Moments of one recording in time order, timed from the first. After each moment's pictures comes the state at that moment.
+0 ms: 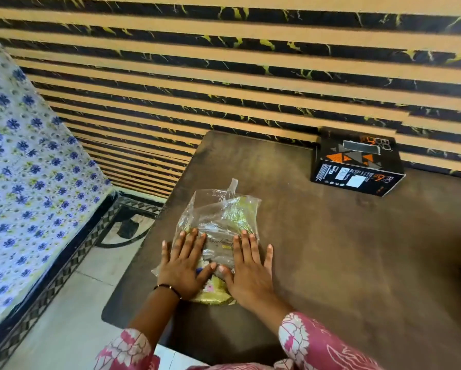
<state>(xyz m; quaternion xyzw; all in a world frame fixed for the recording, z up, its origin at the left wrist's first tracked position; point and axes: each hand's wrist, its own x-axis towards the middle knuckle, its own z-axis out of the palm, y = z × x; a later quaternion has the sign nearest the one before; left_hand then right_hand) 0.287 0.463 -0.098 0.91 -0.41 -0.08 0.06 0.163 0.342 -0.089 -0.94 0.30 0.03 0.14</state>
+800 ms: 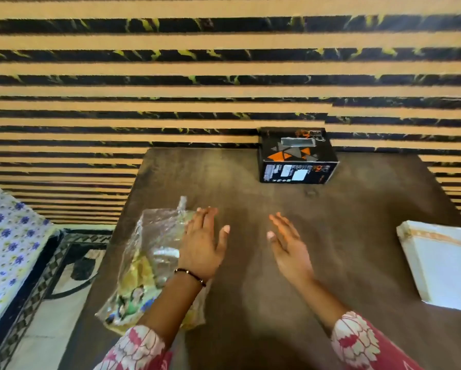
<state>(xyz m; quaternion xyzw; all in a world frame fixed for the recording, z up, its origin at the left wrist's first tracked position) 0.248 0.315 -0.016 0.82 -0.49 -0.11 0.27 0.078 0.221 -0.022 -0.77 0.44 -0.21 0.40</state>
